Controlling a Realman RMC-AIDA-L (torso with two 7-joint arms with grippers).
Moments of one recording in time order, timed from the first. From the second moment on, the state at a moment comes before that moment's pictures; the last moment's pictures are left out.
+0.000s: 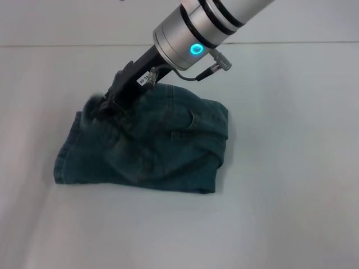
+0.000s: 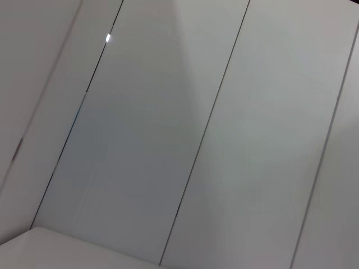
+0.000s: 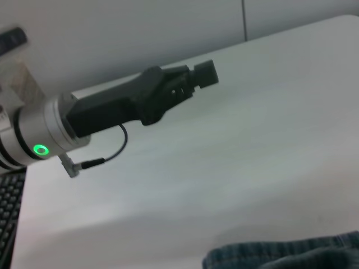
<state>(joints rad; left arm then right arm) -0.28 -2.17 -0.01 0.28 1.54 1.51 -0.83 1.36 2.10 -1.11 -0.42 -2.20 -1.28 2.03</state>
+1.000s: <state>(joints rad) -0.25 -2.14 0.28 0.62 1.85 1.63 -1.23 0.78 2.05 -0.99 -0.77 -1.91 -1.52 1.88</state>
